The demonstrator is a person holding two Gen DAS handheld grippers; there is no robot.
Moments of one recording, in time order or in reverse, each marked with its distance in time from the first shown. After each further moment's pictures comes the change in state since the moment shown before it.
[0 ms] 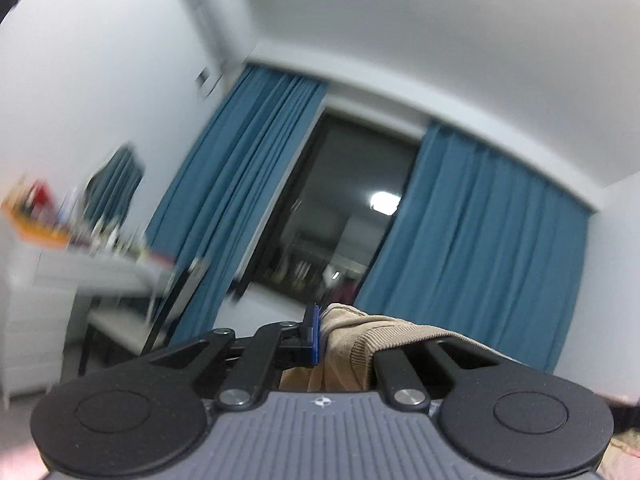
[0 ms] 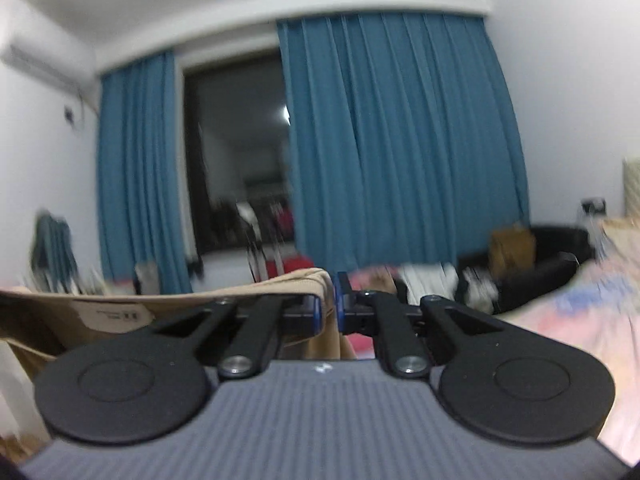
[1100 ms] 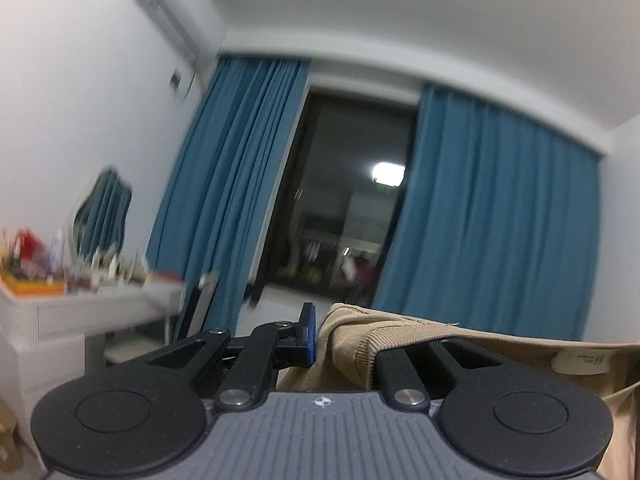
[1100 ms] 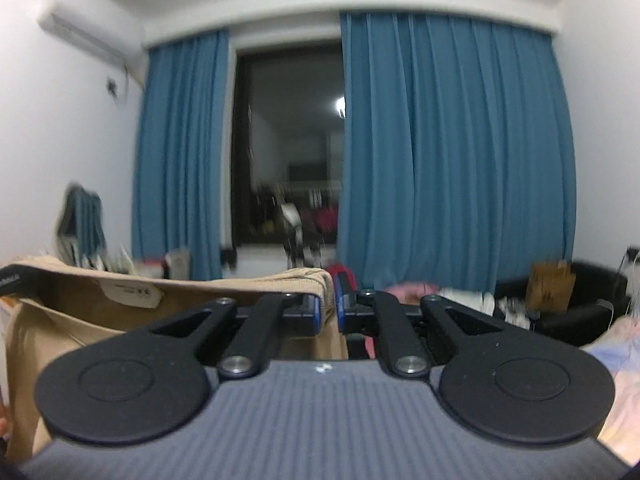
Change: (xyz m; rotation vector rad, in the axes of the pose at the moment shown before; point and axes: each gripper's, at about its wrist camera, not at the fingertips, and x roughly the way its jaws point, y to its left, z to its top) left arm 0.148 0.029 0.014 0.154 0.116 0.053; right arm 0.101 0.058 0.033 -0.129 0.087 0.101
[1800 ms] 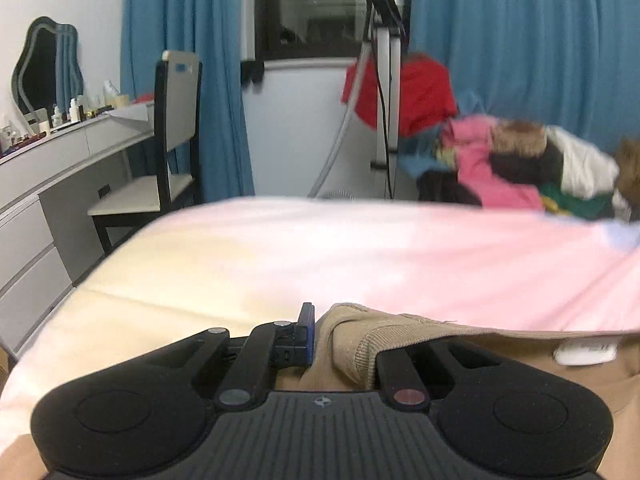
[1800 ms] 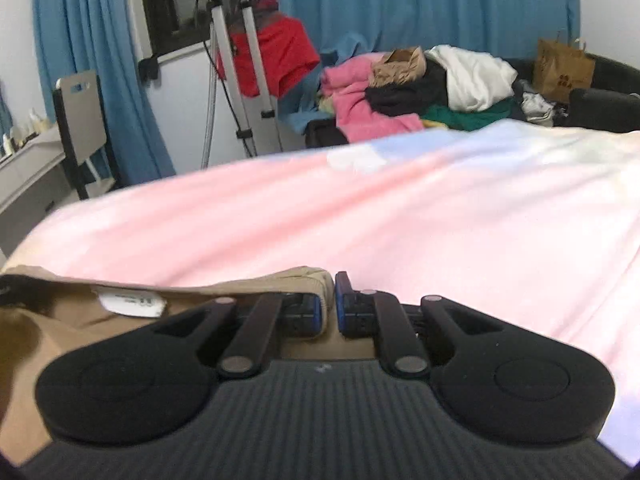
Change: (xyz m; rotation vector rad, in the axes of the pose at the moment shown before) left arm 0.364 0.042 -0.408 0.245 0.580 0.103; right arm 0.349 -0.030 -0.351 0.154 0.529 -0.080
